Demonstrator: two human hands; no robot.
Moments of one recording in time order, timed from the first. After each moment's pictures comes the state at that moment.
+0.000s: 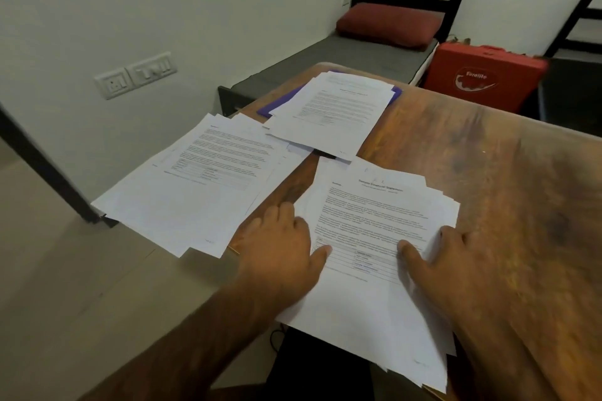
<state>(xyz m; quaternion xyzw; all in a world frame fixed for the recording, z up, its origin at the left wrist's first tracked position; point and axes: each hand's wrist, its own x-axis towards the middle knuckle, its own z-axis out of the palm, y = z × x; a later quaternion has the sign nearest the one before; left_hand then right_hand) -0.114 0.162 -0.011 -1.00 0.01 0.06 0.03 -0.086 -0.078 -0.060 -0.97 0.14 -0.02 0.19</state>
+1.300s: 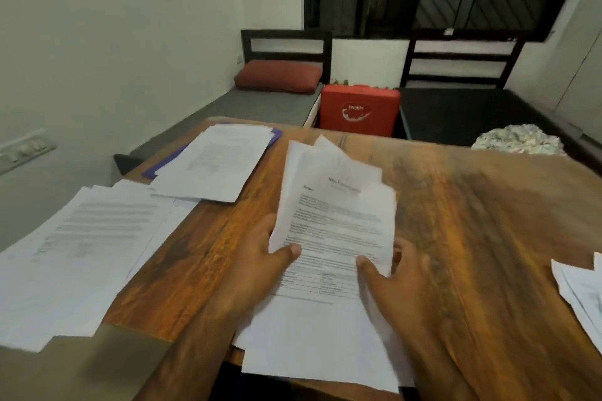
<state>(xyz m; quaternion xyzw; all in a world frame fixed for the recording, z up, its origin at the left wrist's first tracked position) -0.103 0.040 0.009 -0.76 0.09 0.07 -0.64 -0.146 -0.166 -0.037 -0.85 0.23 -0.18 0.45</state>
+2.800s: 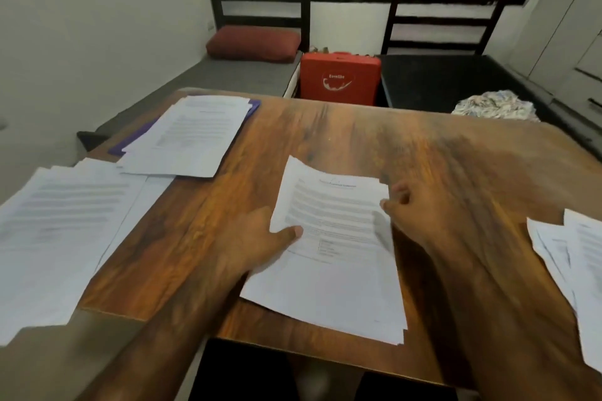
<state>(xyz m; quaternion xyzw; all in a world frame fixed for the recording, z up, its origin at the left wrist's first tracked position) -0.063 0.034 -0.014 -0.93 0.16 0.13 -0.30 -0.106 -0.248 -0.006 -0.92 0.22 -0.07 0.32</state>
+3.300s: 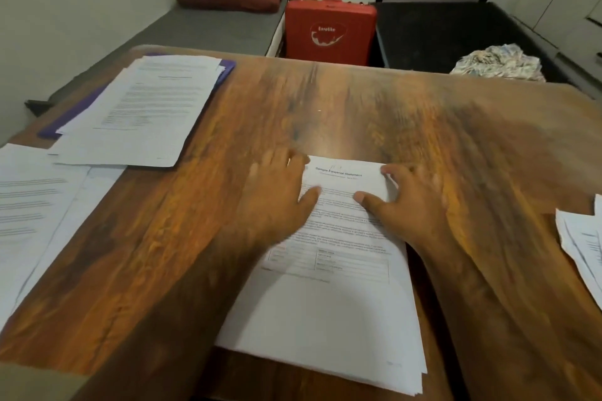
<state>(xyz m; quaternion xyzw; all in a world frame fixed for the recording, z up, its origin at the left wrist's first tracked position) 0.013 -0.038 -0.038 -0.95 0.27 -0.06 -0.14 -0.061 -0.255 -0.055 -0.94 0.22 -0.09 0.23</state>
